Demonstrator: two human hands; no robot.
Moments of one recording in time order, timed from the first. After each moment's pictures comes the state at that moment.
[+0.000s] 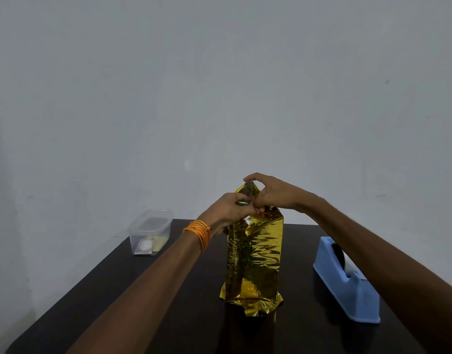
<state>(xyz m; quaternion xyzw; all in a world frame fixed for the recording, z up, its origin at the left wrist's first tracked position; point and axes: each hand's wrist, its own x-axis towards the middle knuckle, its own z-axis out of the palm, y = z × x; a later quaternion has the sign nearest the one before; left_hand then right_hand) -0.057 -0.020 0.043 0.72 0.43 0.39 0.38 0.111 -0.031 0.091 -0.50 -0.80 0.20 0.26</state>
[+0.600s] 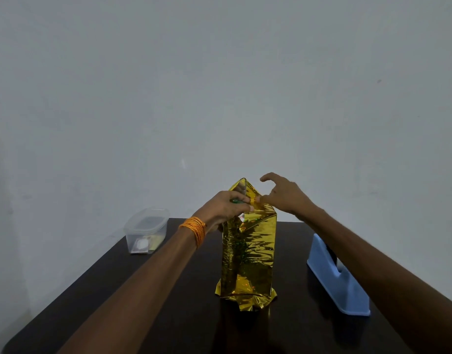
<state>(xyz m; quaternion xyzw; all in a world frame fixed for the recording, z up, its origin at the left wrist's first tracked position) -0.056 -0.020 0.042 0.73 0.42 0.39 0.37 0.136 -0.022 0.062 -0.59 -0.72 0.07 0.37</state>
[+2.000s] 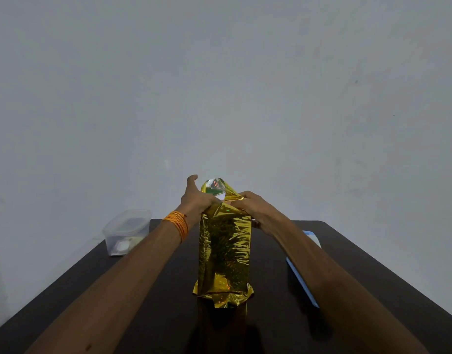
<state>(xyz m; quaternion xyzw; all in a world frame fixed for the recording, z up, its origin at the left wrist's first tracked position) -0.043 -0.004 0.048 0.54 0.50 0.53 0.43 0.124 -0.019 0.030 -0.51 -0.59 0.41 0.48</state>
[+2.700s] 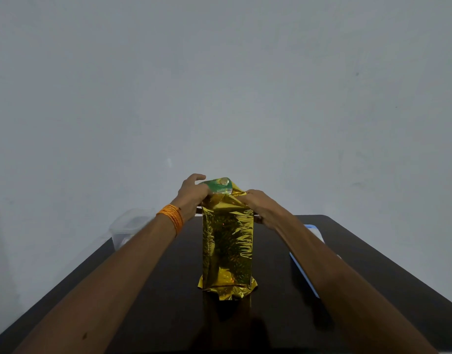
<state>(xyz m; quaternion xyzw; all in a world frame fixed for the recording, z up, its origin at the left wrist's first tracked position) -0.053 -0.021 0.059 0.56 0.51 0.52 0.40 0.125 -0.025 0.032 -0.54 -0.58 0.40 0.47</state>
